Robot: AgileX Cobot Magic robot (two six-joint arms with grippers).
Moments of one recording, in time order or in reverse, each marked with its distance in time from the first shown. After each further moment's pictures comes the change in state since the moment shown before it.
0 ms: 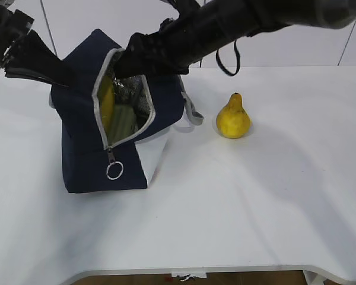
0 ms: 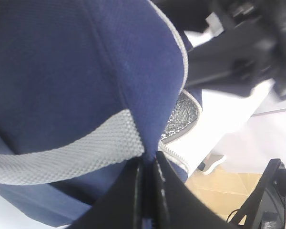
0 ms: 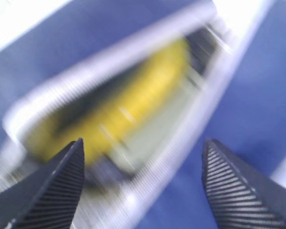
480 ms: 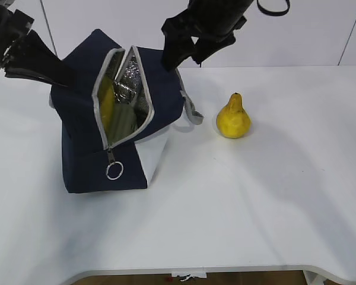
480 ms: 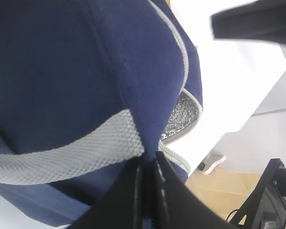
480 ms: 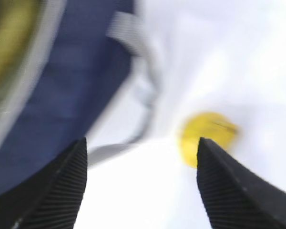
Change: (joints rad) left arm 0.000 0.000 0.000 0.000 0.001 0.000; right arm -0.002 -0.013 -0.300 -0.642 0.369 0.427
